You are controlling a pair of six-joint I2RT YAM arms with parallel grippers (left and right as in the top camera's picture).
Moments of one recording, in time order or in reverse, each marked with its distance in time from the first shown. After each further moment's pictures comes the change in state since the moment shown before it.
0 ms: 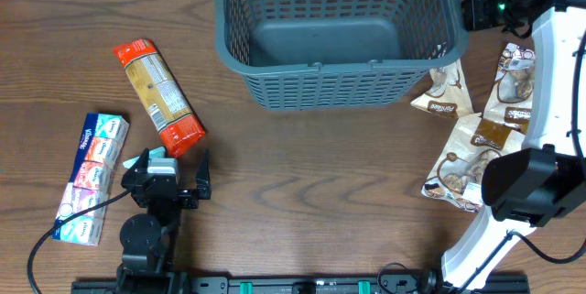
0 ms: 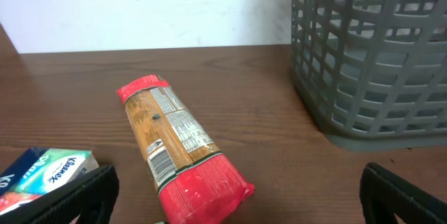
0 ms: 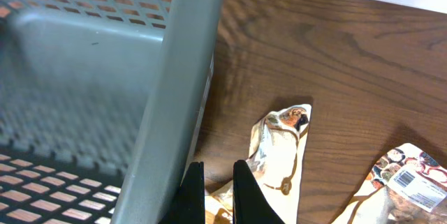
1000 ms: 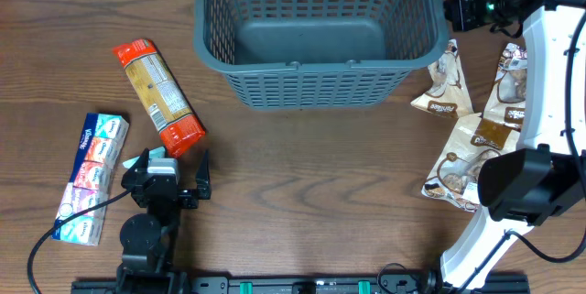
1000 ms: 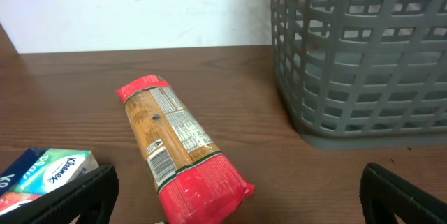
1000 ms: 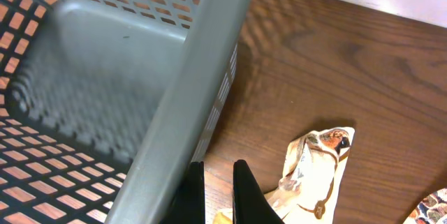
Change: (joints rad) left arm 0.000 0.000 0.000 0.000 0.000 0.000; right arm 0.037 0.000 0.000 -0.011 -0.105 -0.037
